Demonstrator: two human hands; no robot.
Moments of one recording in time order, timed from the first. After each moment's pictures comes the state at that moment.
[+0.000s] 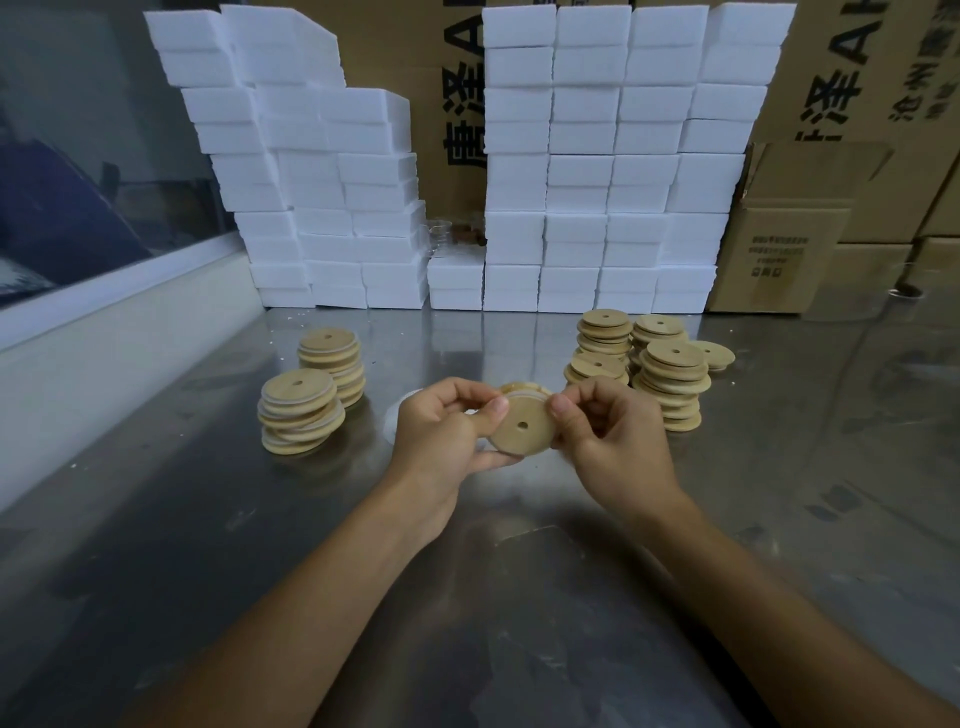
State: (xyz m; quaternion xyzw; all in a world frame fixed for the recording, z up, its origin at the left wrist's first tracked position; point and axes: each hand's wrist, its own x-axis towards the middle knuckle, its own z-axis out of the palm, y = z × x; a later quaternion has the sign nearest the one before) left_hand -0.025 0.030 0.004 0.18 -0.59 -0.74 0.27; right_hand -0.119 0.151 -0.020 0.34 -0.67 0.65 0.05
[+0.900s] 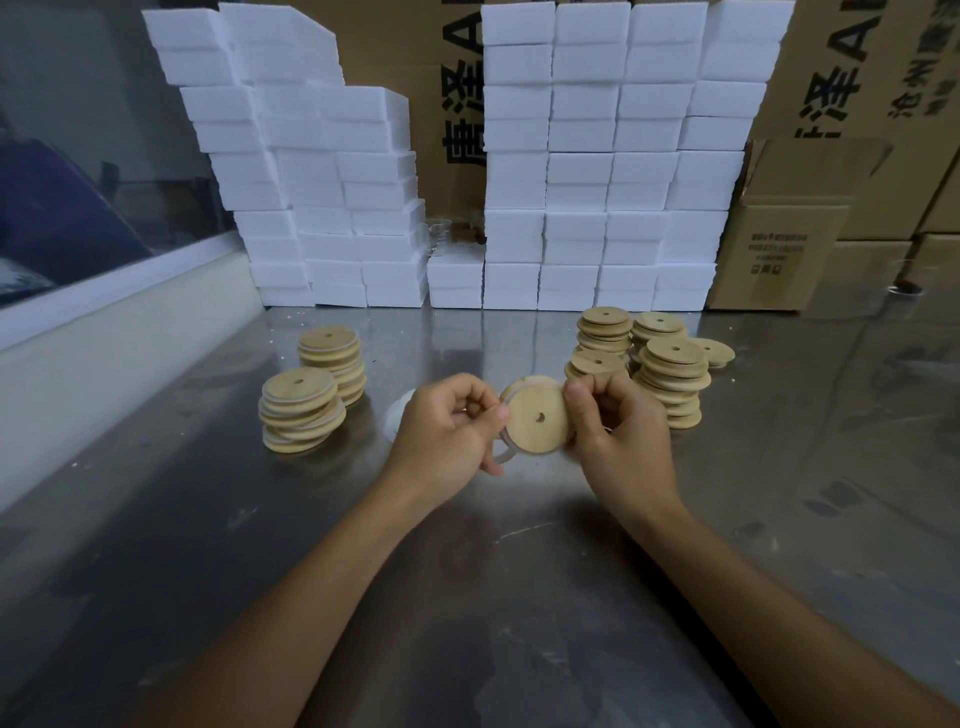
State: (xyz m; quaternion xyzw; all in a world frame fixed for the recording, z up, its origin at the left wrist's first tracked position) left_hand -0.030 0.013 -0.007 0.12 -0.77 -0.56 0.29; right_hand -0.118 0.151 -0.024 0.30 -0.68 0.66 0.11
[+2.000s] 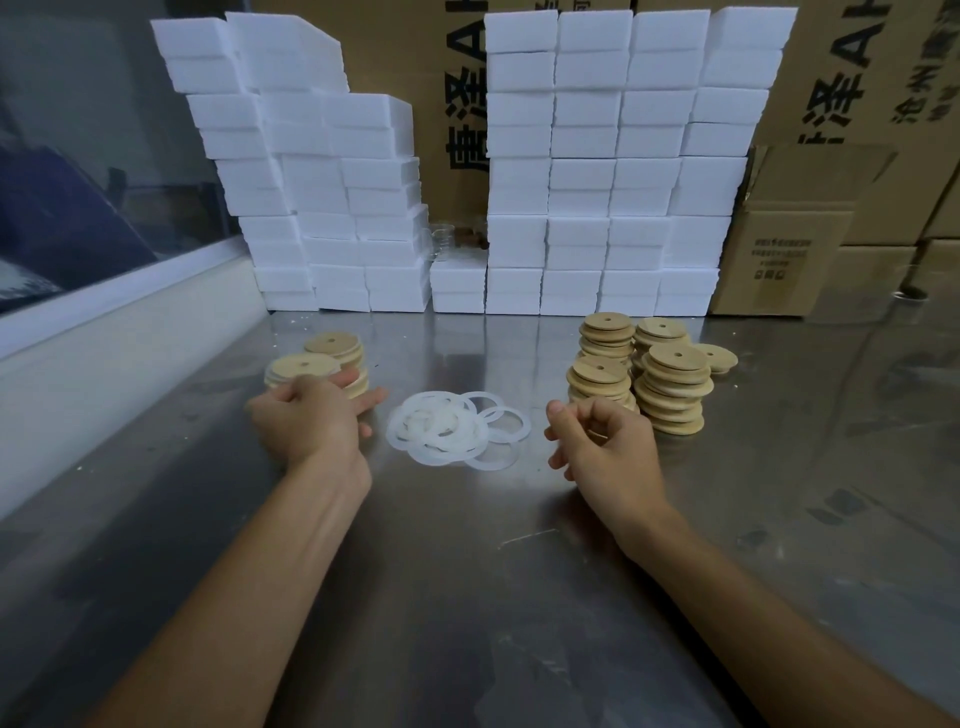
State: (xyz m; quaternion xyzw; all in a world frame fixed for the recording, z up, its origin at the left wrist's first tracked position) left_hand -0.021 -0.040 0.010 0.42 -0.41 -0.61 0.53; right_hand -0.114 0.147 -0.027 0.24 -0.72 0.65 0.00
